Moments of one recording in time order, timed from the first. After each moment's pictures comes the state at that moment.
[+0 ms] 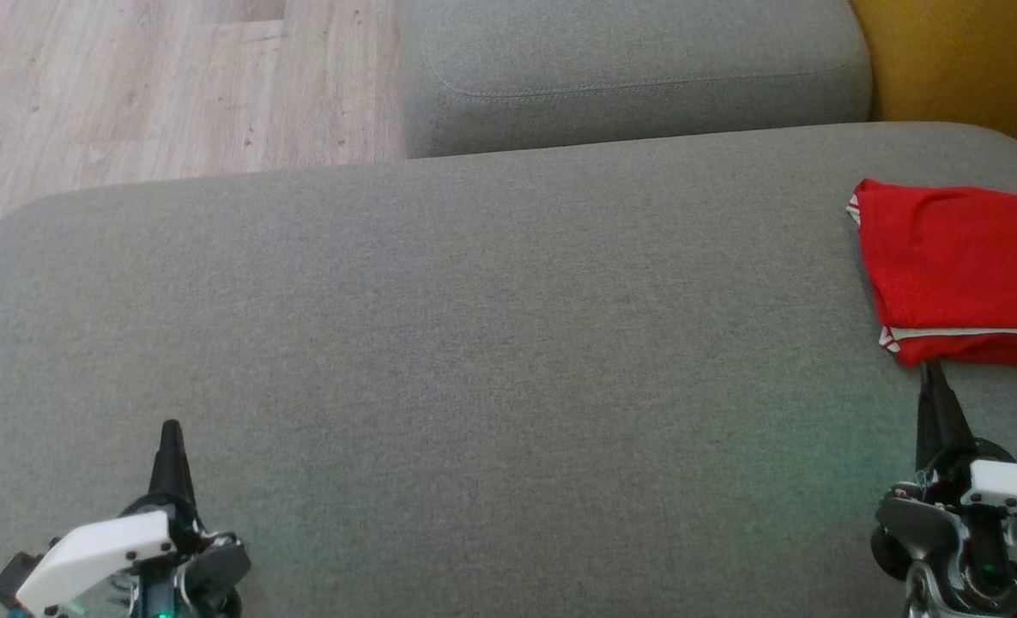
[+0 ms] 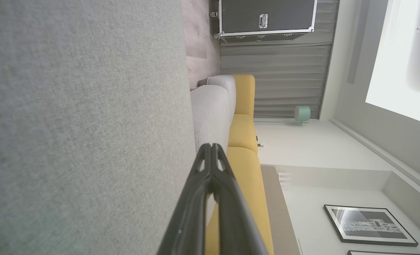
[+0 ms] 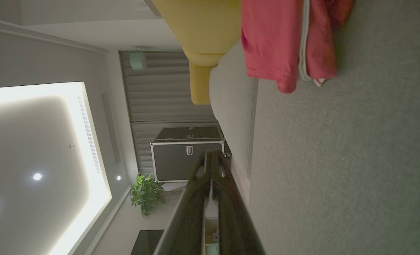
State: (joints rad) left arm -0.05 0.07 0.03 0.27 -1.64 -0.12 0.08; right arm -0.06 -0.07 -0.11 0.28 1.63 0.13 0.08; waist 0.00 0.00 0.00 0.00
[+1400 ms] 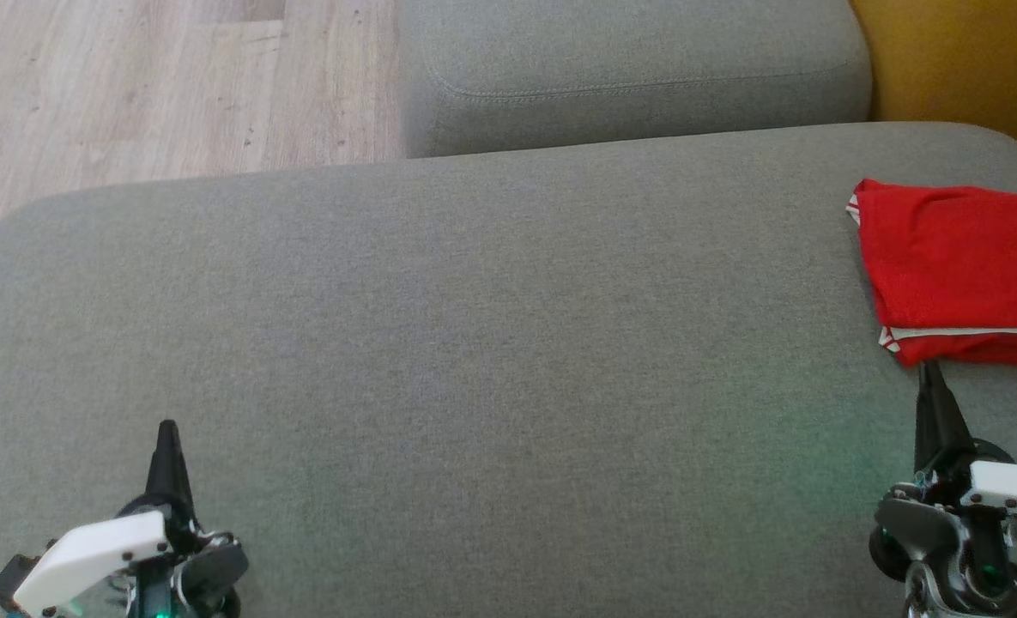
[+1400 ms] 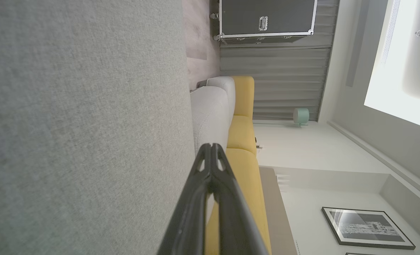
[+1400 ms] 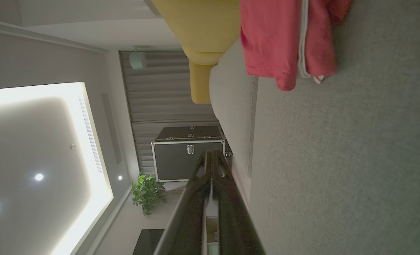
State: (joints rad) left arm -0.05 0.06 0.06 0.27 -1.64 -0.12 0.09; right arm -0.06 -0.06 -0.12 0.28 1.63 0.13 0.10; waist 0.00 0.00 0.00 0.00
